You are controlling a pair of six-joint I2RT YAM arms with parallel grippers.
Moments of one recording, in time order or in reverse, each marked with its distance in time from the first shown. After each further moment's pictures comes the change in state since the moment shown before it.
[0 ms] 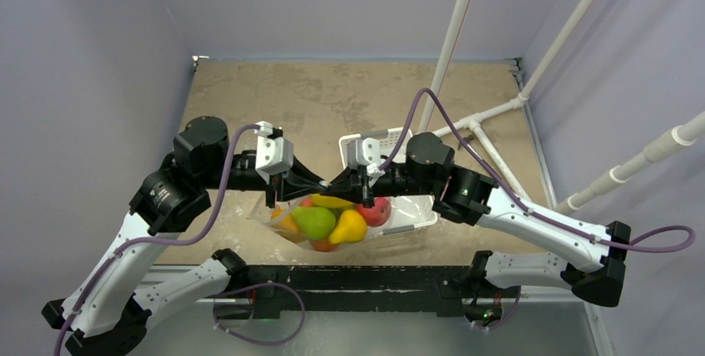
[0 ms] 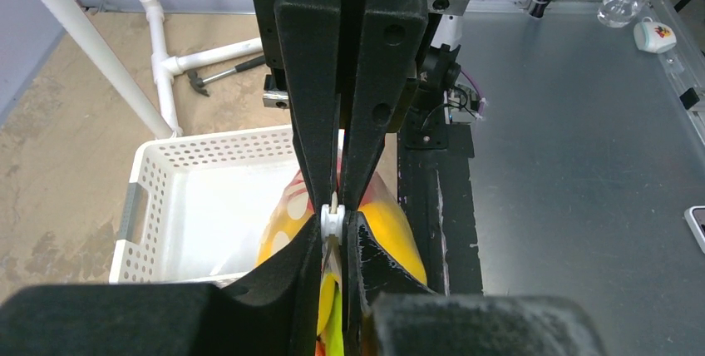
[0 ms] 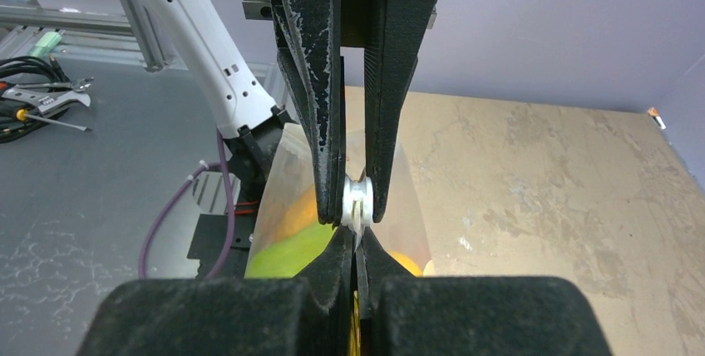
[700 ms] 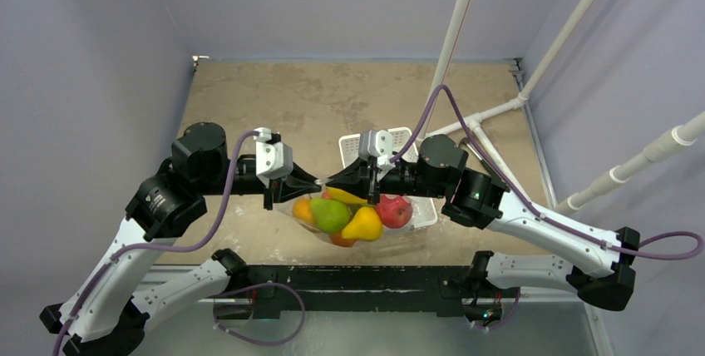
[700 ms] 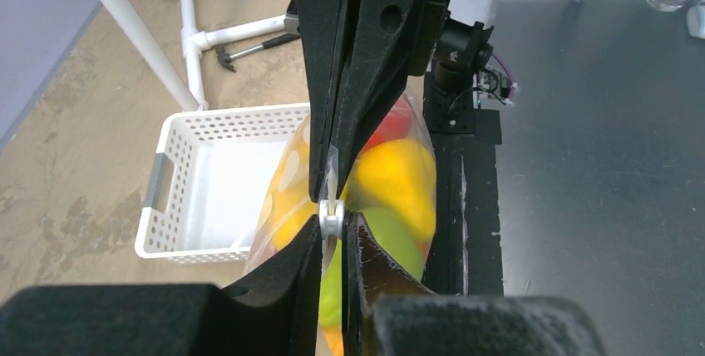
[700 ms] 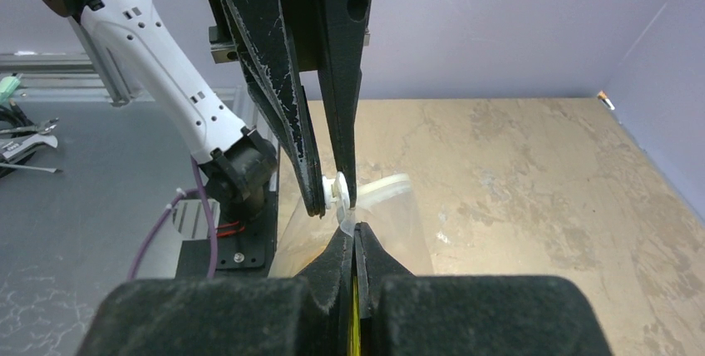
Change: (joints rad) left arm 0.000 -0.026 -0.019 -0.047 -0.084 0.040; right arm 0.003 -0.055 -0.001 0.000 0.122 0.060
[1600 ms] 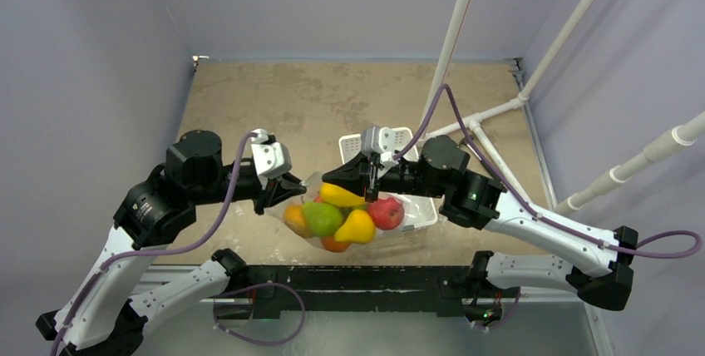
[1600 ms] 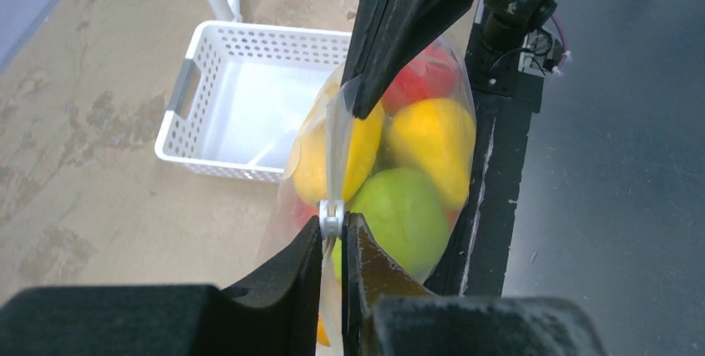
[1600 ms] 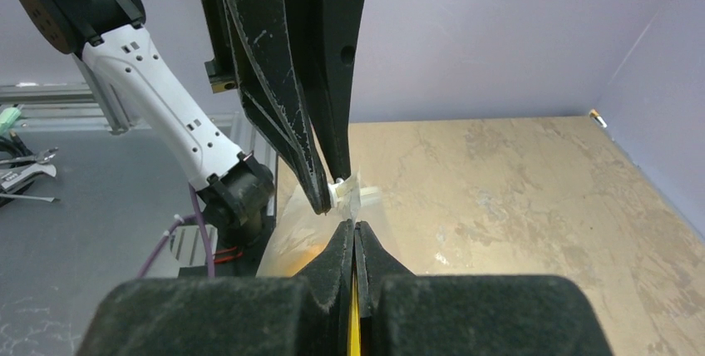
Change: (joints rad) left arm -0.001 -0.037 0.027 -0.184 -0.201 -0.023; right arm 0.001 0.003 -0.024 0.096 0.018 0.036
